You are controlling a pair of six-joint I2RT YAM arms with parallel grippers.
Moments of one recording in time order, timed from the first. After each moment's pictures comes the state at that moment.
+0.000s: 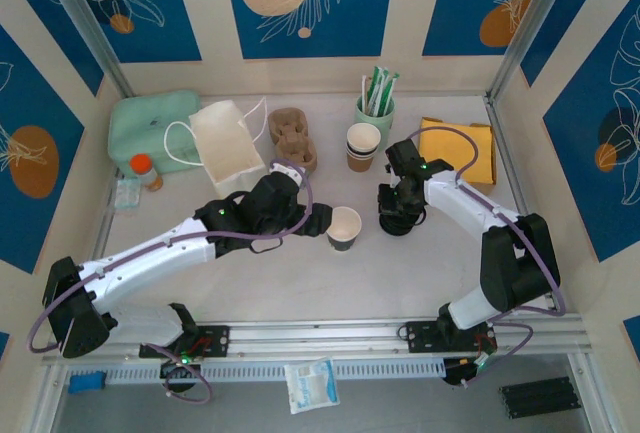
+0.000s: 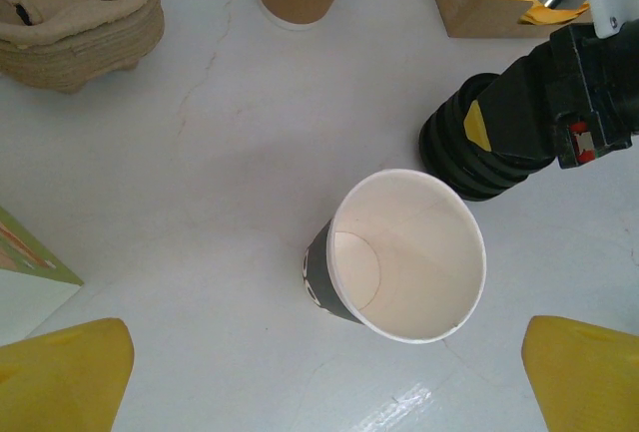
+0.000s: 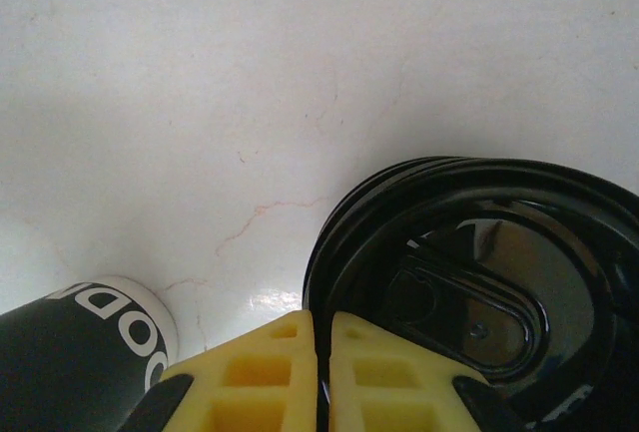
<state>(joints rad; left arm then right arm) -0.95 1.25 1.05 -0.53 -0.15 -0.57 0.36 1.50 1.03 -0.78 -0.07 0.40</state>
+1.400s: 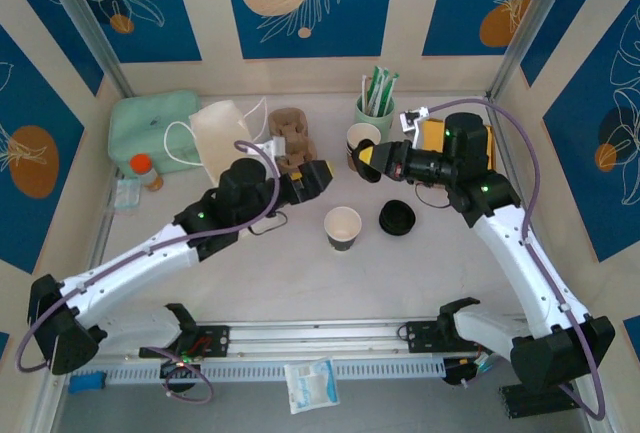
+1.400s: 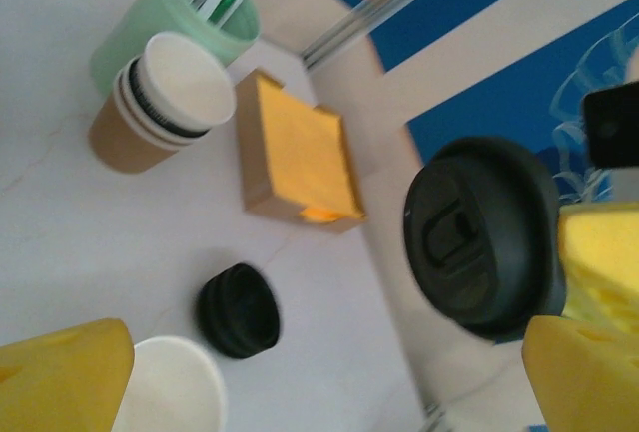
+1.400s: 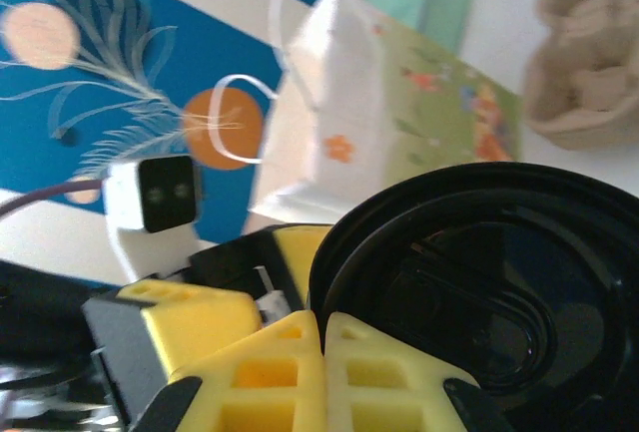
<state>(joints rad) -0.86 1.14 0.98 -0.08 -0.02 -0.95 0.29 1.07 1.12 -0.39 -0.83 0.80</state>
